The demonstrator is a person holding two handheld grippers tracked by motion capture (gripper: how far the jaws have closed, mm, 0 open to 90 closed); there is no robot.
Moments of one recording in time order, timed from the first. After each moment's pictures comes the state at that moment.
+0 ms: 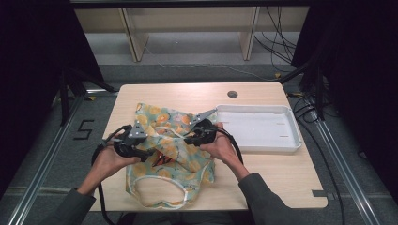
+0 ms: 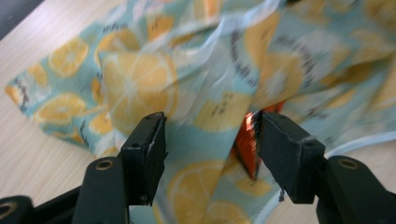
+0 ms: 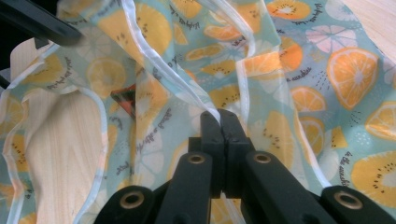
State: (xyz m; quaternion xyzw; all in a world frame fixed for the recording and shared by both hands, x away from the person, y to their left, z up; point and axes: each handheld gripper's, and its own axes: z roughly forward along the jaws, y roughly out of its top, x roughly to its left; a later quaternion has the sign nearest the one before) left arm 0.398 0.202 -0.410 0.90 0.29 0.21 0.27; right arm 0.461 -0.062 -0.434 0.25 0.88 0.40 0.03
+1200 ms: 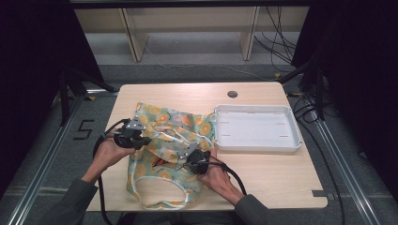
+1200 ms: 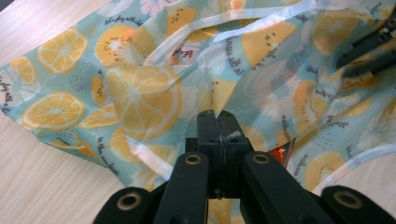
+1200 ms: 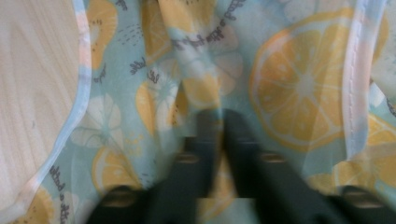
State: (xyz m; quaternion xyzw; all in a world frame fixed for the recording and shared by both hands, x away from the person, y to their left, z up) left arm 0.429 0.218 -0.413 0.89 0.29 0.16 0.30; right arm 0.393 -0.042 -0.482 0.22 0.93 0.25 0.14
